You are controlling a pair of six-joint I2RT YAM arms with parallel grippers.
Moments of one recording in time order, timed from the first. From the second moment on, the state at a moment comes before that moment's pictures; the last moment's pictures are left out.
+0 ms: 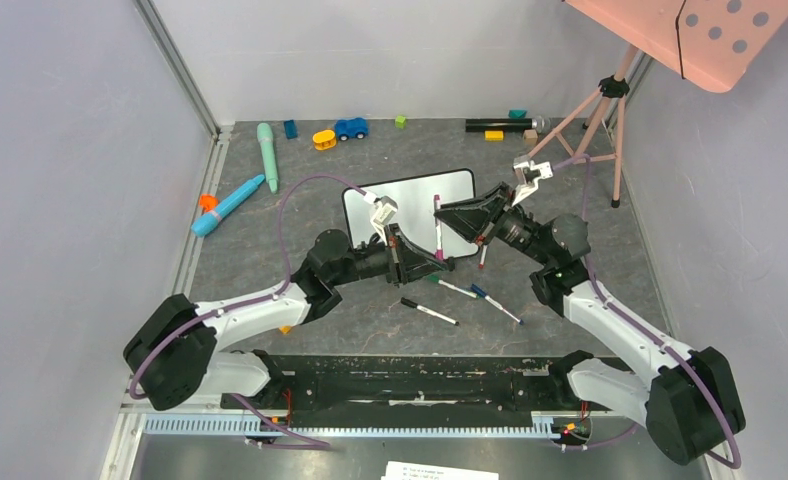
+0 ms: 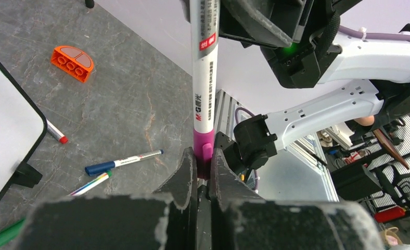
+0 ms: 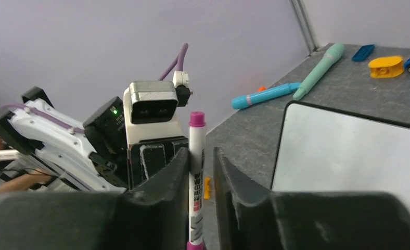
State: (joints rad) left arm -0.82 1.29 0.59 0.80 0.53 -0.68; right arm 0.44 1.06 0.58 0.83 -0.60 0.76
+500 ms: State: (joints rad) left arm -0.83 1.00 0.55 0.38 0.44 -0.28; right arm 0.47 1.13 1.07 -0.19 -0.63 0.19
